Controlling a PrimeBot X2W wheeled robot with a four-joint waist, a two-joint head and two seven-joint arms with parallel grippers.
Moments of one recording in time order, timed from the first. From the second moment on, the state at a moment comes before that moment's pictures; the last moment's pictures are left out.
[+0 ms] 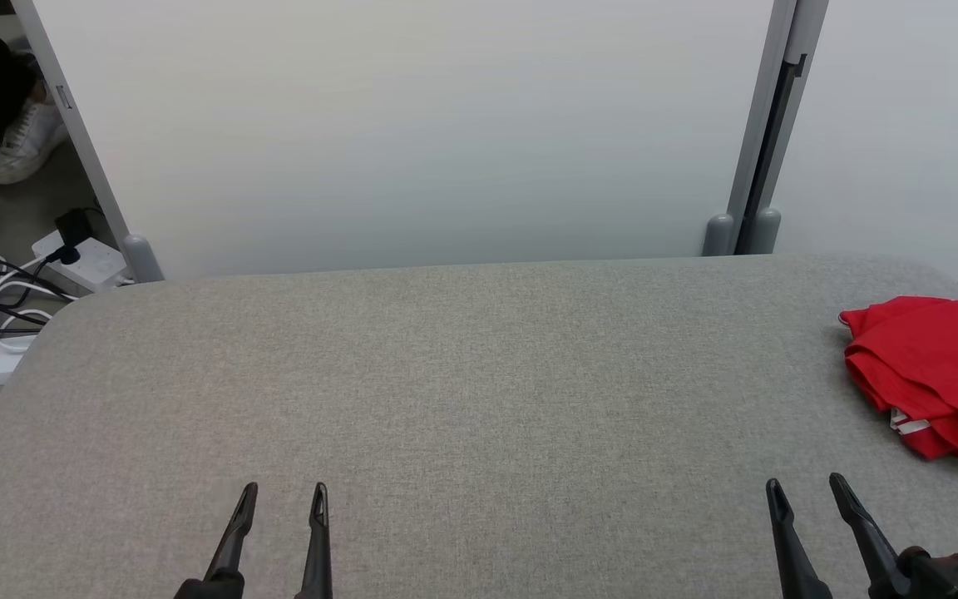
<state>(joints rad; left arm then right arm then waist) 0.18 0.05 -0.17 0.05 -0.16 0.12 -0.26 0.14 -0.07 0.07 0.12 0.24 0.13 -0.25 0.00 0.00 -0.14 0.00</state>
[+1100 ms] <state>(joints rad) 0.18 0.05 -0.17 0.14 -0.17 0.12 -0.26 0.15 -0.06 0.05 0.12 0.23 0.13 -0.25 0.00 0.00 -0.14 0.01</state>
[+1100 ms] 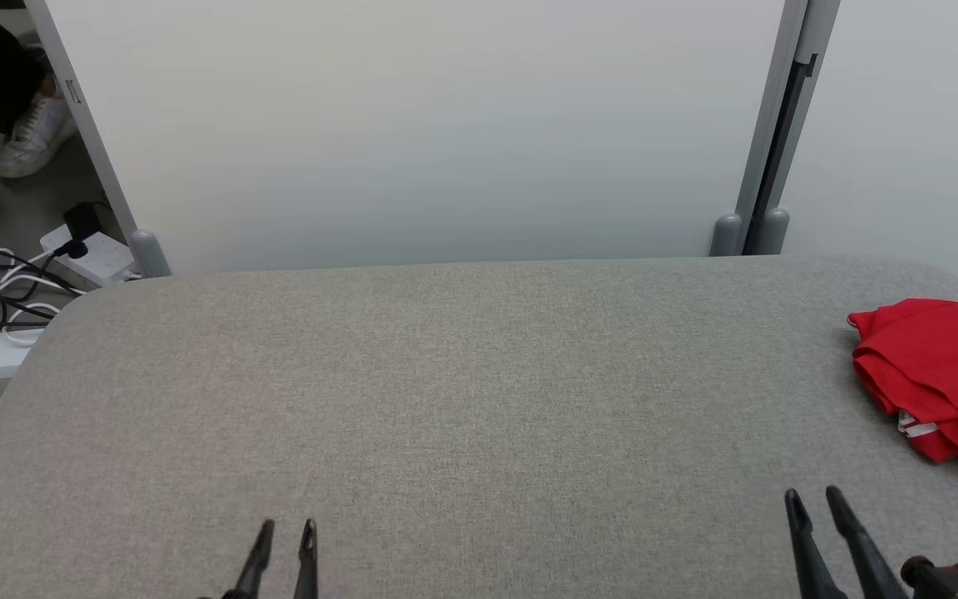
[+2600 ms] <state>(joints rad) 0.17 0.05 -0.12 0.24 -0.62 0.05 -0.15 0.13 -0.04 0.00 0.21 0.66 0.13 -0.14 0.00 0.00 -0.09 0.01</state>
